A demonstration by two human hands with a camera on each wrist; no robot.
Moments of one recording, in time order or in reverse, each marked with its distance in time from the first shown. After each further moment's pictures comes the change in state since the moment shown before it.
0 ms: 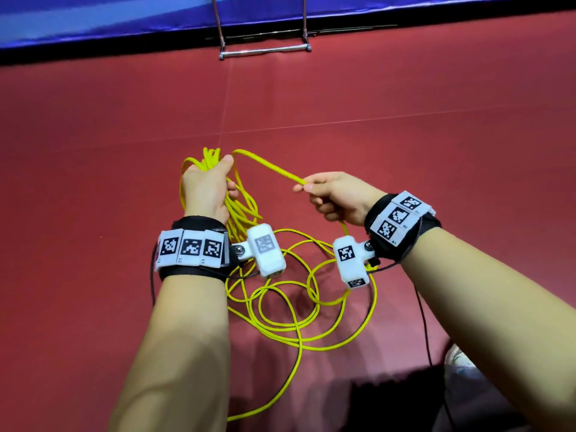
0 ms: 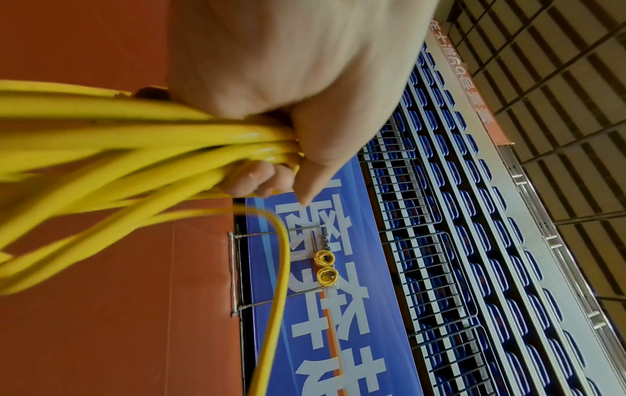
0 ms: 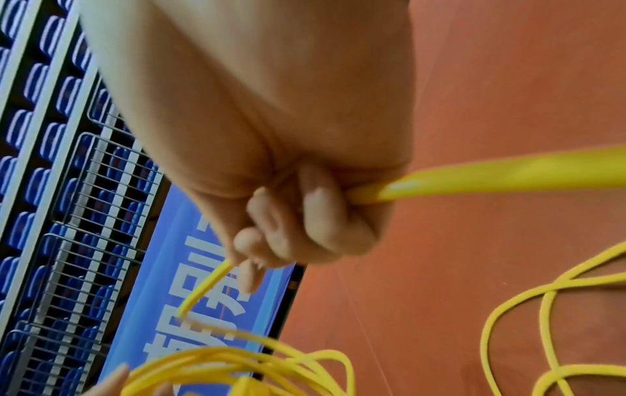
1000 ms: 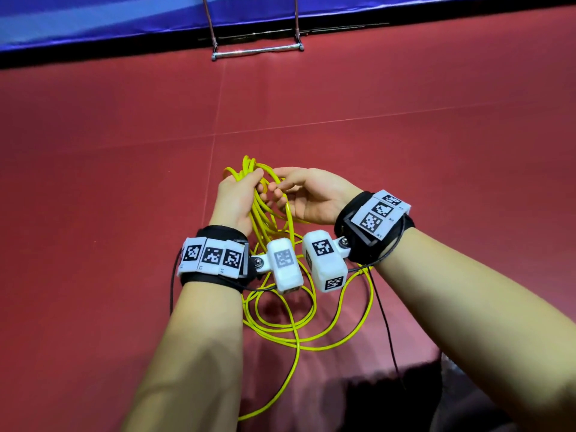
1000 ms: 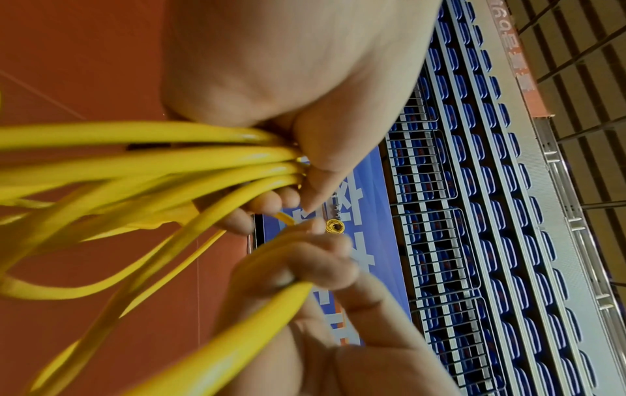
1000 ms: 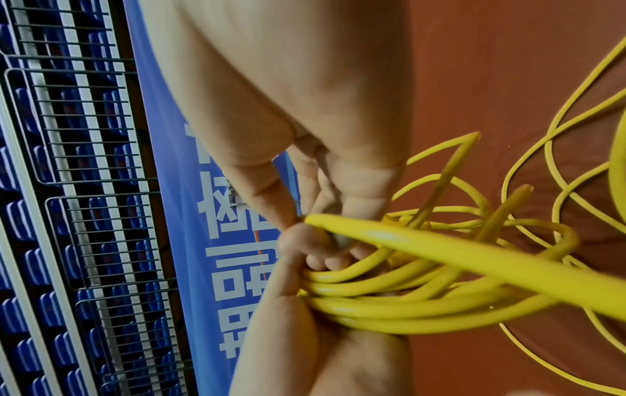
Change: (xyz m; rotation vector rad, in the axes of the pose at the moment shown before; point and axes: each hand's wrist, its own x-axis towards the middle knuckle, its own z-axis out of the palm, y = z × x) left_hand -0.034 -0.020 0.036 -0.047 -0.250 -0.201; right_hand -0.003 -0.027 0.038 0.609 -0.148 0.113
